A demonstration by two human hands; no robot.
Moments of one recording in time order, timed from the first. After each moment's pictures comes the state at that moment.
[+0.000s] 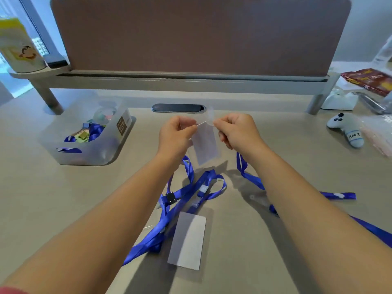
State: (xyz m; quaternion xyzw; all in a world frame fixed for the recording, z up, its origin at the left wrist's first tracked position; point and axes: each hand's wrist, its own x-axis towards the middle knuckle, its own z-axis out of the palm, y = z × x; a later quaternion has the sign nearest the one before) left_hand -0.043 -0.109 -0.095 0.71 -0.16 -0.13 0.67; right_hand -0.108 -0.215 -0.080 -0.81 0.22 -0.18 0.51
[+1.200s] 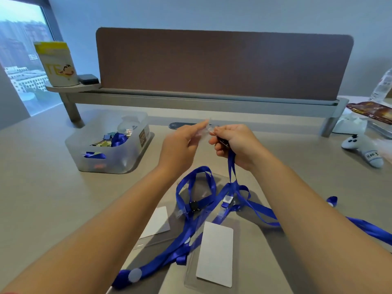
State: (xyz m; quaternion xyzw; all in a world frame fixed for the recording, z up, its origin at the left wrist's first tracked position) left_hand -0.017 -0.055 -0.123 0.78 -0.39 0.19 0.44; right_hand -0.089 -0.163 -0.088 -0.71 0.17 -0.13 0.67
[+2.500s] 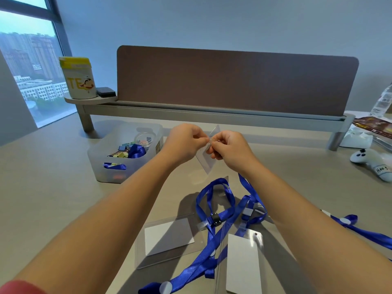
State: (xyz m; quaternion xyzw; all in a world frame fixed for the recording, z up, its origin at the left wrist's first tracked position) left_hand 0.014 -0.026 -0.079 0.84 -0.37 0.05 0.40; right_hand -0.055 -0.123 -0.087 -0.86 0.11 -0.21 0.46
